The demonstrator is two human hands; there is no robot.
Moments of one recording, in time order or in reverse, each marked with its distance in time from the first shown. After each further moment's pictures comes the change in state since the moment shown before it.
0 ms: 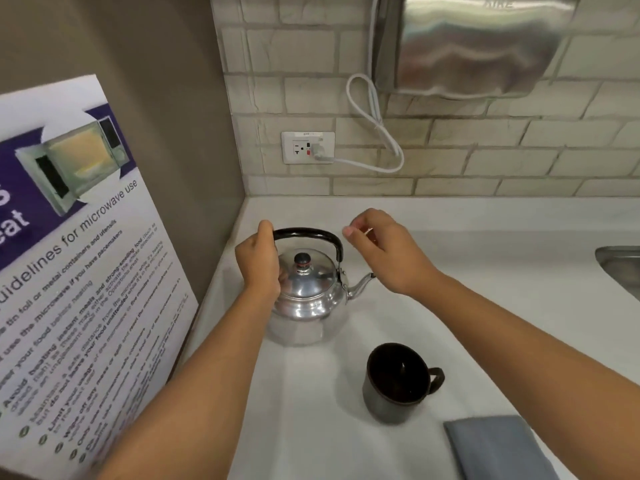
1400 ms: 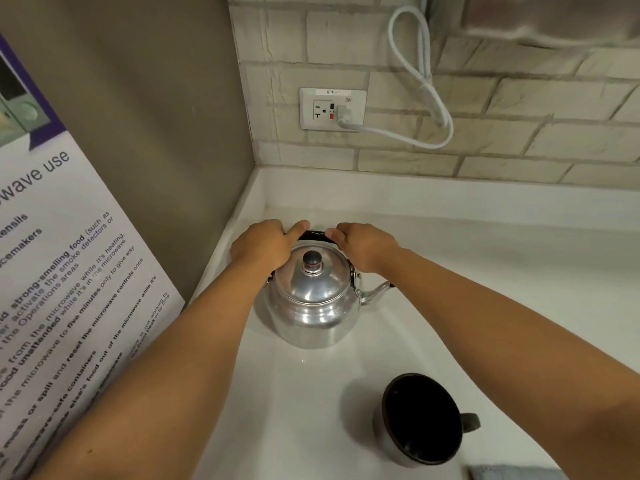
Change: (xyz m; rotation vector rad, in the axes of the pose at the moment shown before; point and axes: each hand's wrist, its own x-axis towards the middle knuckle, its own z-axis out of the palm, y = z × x) left_hand 0.085 -0.041 -0.003 1.457 -0.300 0.243; right_hand 0.097 0.085 0.088 -0.508 -0.480 0.153
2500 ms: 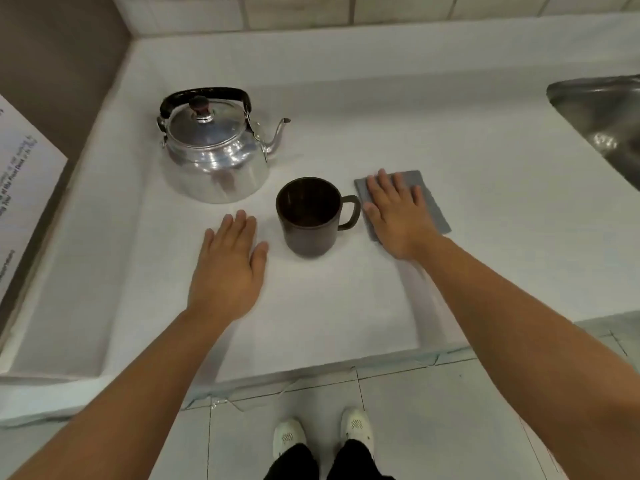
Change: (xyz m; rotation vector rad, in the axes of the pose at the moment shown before) left_hand -0.258 -0.019 0.098 0.027 -0.052 0.446; right_hand -0.259 0.119 0.092 -0.107 0.105 0.250
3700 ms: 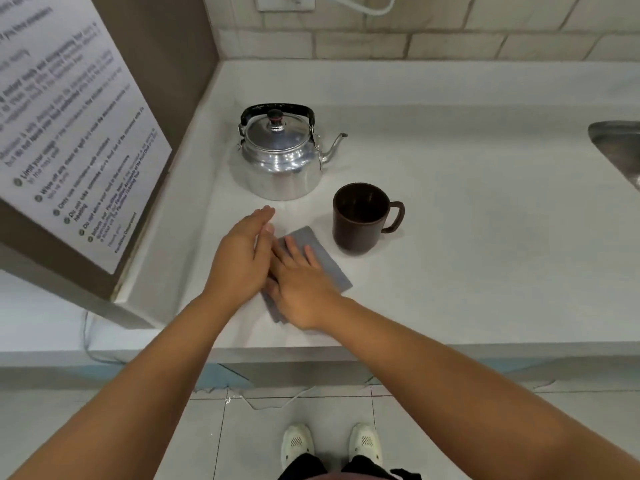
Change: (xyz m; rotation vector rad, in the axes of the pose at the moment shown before) left_hand -0.043 -0.013 -0.062 -0.525 0.255 -0.076; right_hand -0.071 -0.205 0.033 0.182 -0.237 -0.408
